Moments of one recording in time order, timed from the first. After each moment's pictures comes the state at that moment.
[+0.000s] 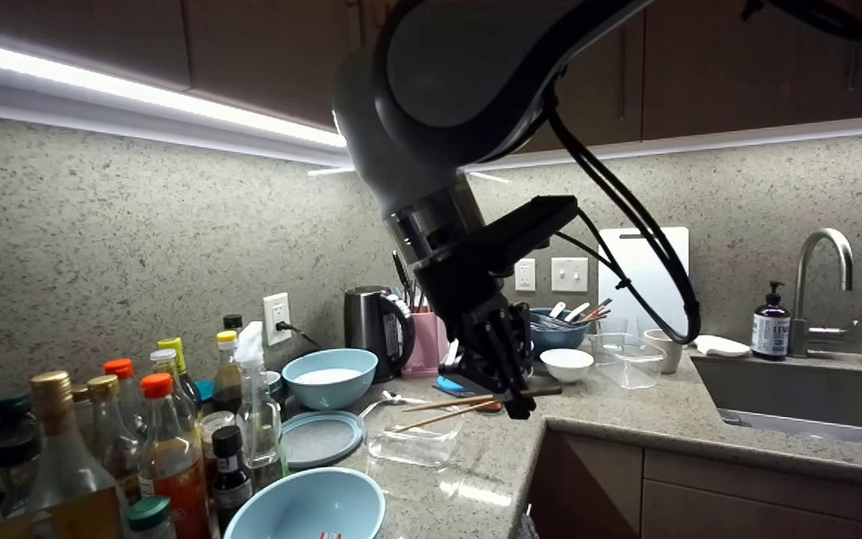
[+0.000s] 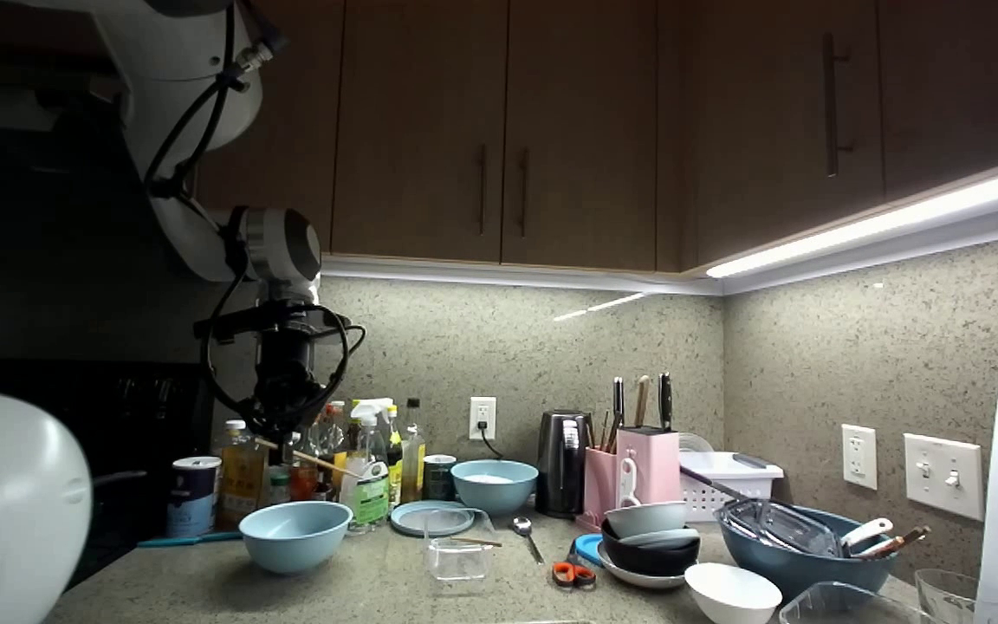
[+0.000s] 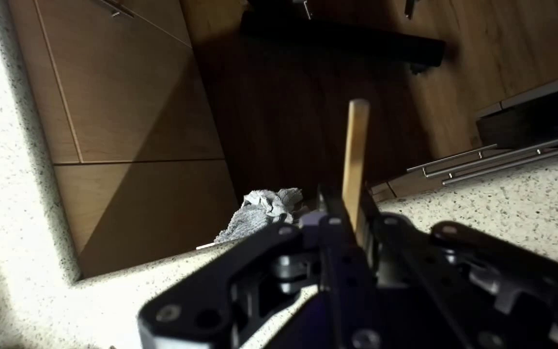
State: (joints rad) arm 0.32 0.03 0.19 -2.02 -0.16 1.69 0.40
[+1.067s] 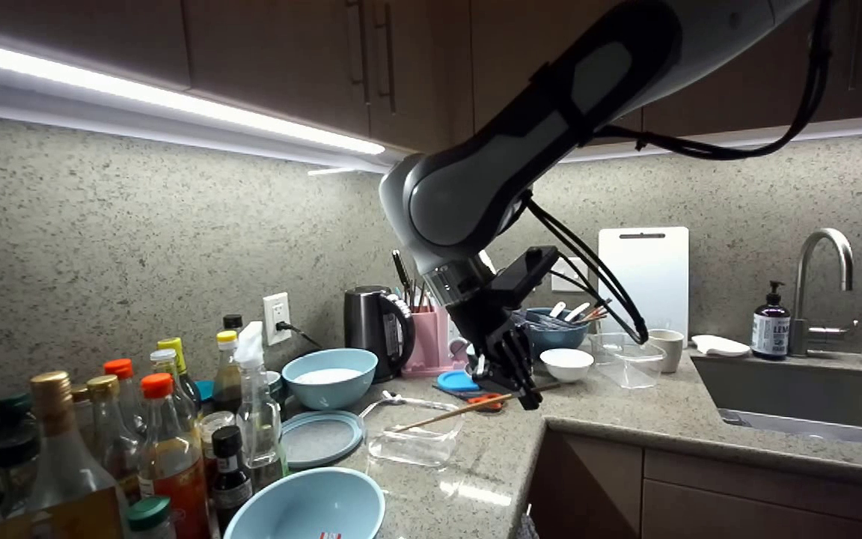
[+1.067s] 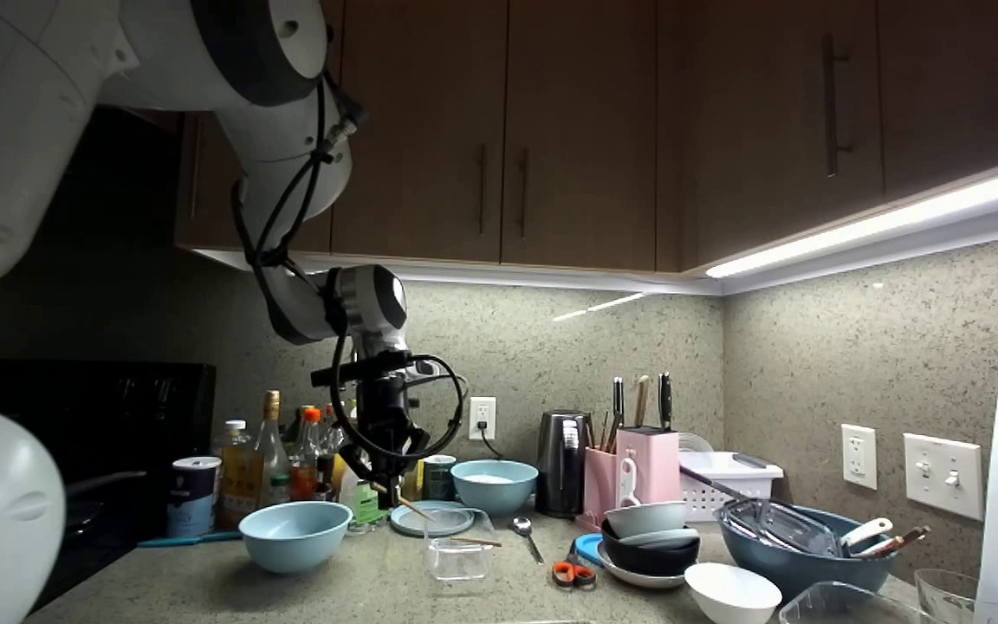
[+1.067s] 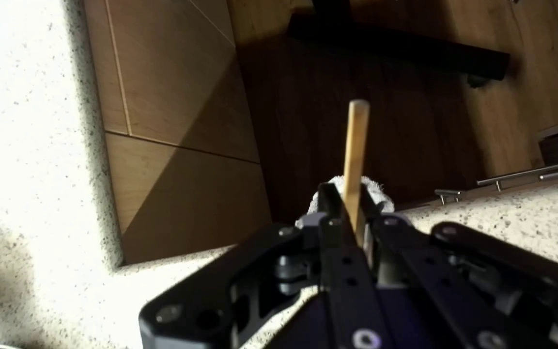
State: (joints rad) arm 0.19 0.25 0.10 -1.90 -0.29 1.75 0.17
